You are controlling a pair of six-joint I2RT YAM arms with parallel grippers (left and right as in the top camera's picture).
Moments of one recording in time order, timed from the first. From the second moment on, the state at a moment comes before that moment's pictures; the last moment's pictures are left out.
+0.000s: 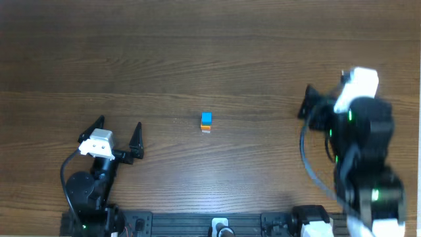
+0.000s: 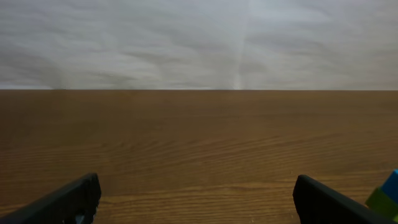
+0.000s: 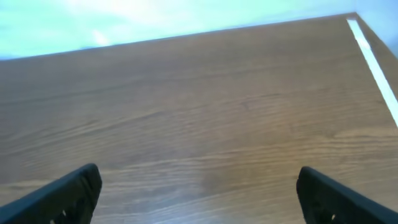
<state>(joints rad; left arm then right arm) 0.03 0.01 0.01 -0.06 0.21 -0.07 0.05 0.73 0.98 -0.72 0.14 0.14</state>
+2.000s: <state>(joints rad) 0.03 0.01 0.01 -0.06 0.21 -0.07 0.05 0.01 0.01 -0.06 0.08 -0.03</state>
